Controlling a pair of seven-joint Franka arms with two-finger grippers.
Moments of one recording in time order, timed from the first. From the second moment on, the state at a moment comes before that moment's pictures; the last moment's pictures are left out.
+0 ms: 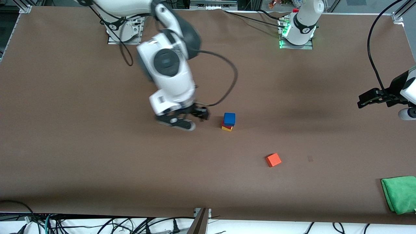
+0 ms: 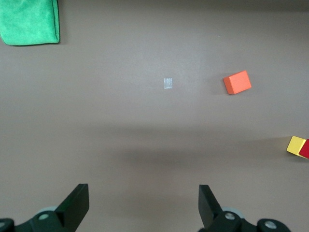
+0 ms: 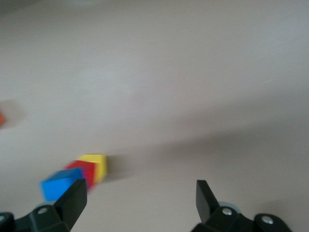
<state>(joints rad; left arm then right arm) 0.09 0.21 -0.08 -1.40 0.03 1.58 -0.07 0.60 0.69 -0.05 -0.98 0.06 1.71 0.80</state>
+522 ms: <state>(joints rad) 0.09 0.21 -0.08 -1.40 0.03 1.58 -0.07 0.38 0.28 -0.06 -1.40 0.10 1.62 0.37</state>
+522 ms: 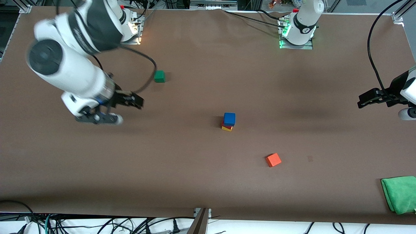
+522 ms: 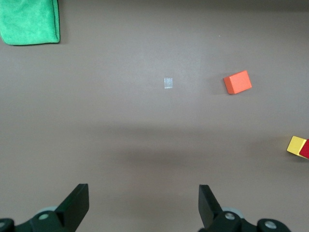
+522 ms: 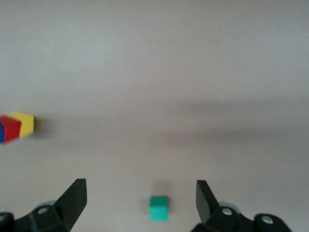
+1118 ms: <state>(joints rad) 0.09 0.21 -0.08 -1.40 0.03 1.58 -0.07 0.32 -0.08 -0.07 -1.74 0.04 1.61 0.21</state>
